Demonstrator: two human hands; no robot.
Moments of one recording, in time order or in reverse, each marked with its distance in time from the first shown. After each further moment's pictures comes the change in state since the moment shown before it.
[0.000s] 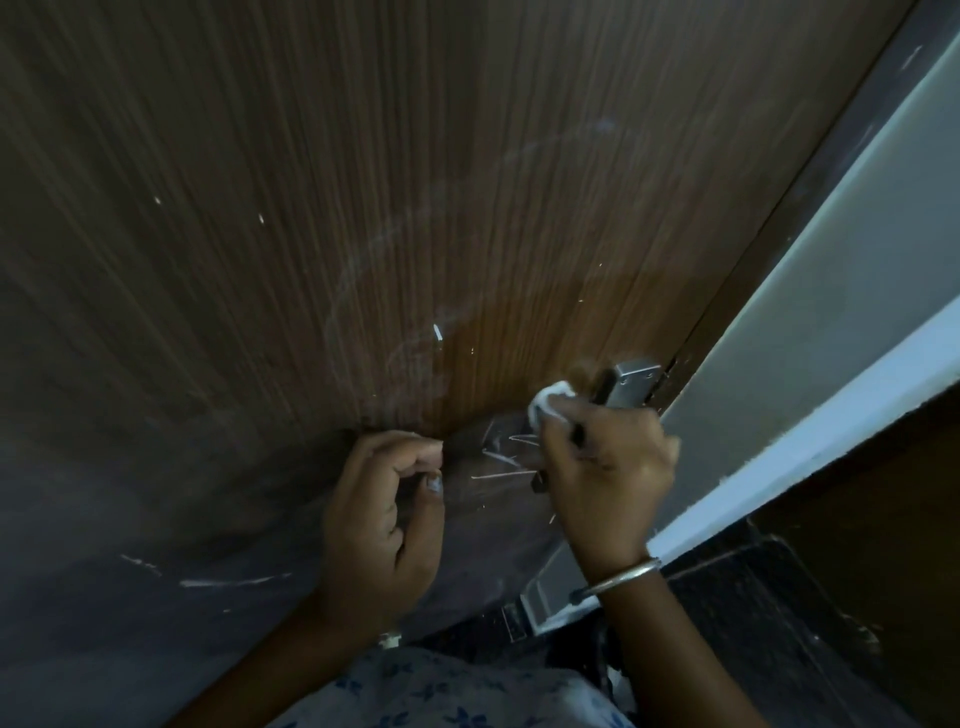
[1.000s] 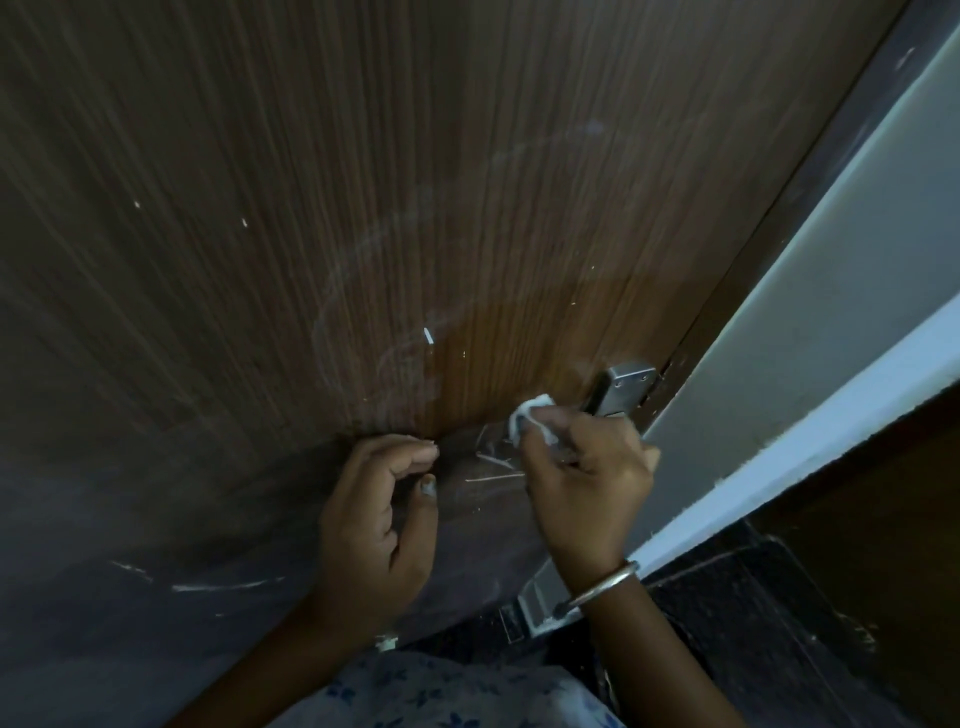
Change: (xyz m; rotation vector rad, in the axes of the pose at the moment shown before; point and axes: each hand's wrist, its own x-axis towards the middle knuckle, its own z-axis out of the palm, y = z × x) left_hand -0.002 -0.004 0.003 0.041 -0.028 -0.038; right_hand -0.006 -0.006 0.006 0.139 -0.002 0.060
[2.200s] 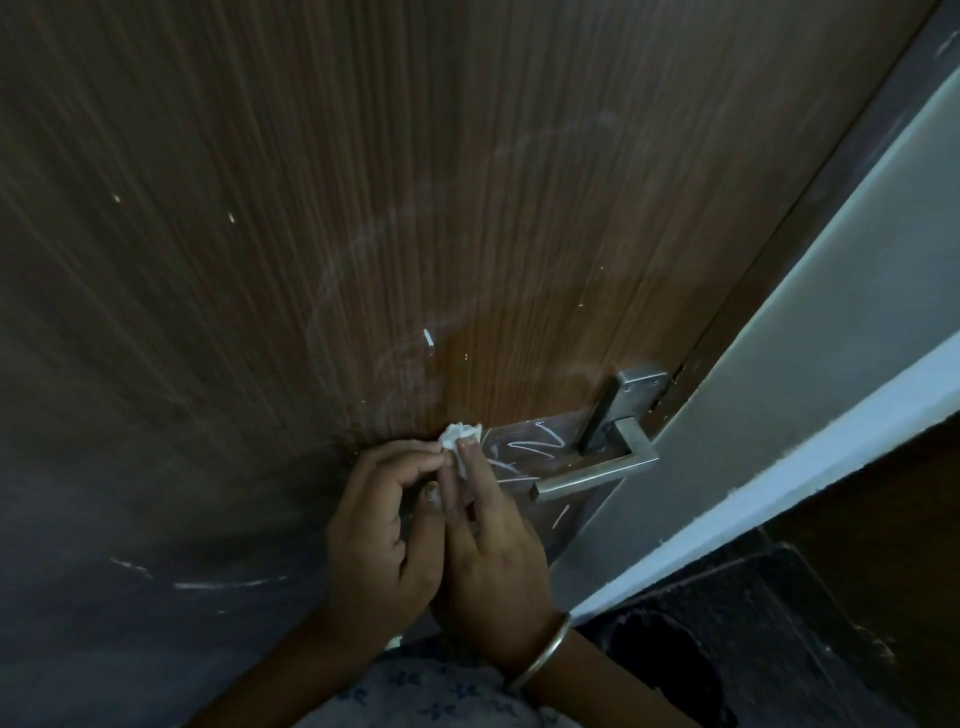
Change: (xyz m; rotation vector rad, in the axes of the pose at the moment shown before) left_hand -0.001 0.006 0.004 0.076 0.029 -0.007; right_hand -0.070 -0.011 0.025 -0.061 -0.459 -0.393
